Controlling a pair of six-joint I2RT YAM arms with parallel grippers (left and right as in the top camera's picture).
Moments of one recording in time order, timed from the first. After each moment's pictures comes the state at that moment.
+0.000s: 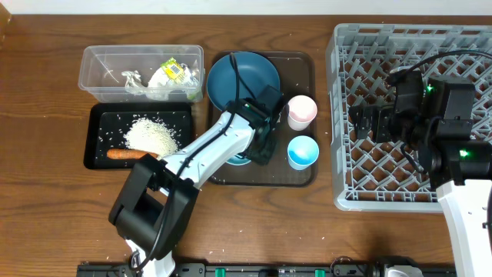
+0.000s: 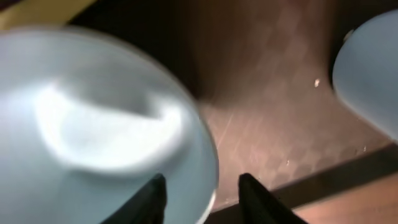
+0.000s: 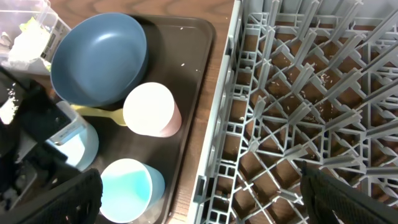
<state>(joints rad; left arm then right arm) -0.64 1.89 1.37 -0.95 0.03 -0.20 0.00 1.18 1.15 -0.77 -0.29 -0.01</state>
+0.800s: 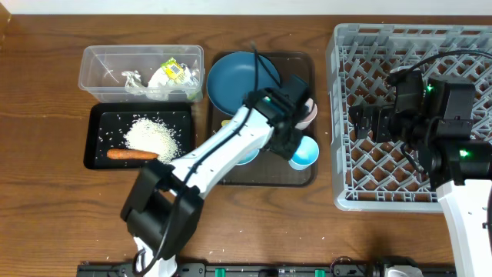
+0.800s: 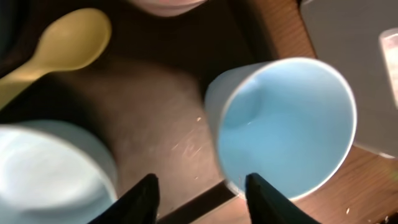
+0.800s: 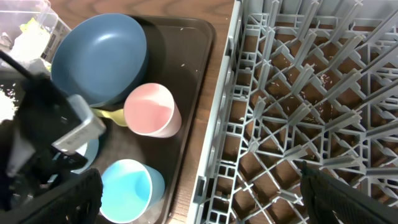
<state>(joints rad) -0.73 1.93 1.56 -0.96 0.13 -0.20 0.00 1.18 1.15 -0.77 -0.29 -0.01</state>
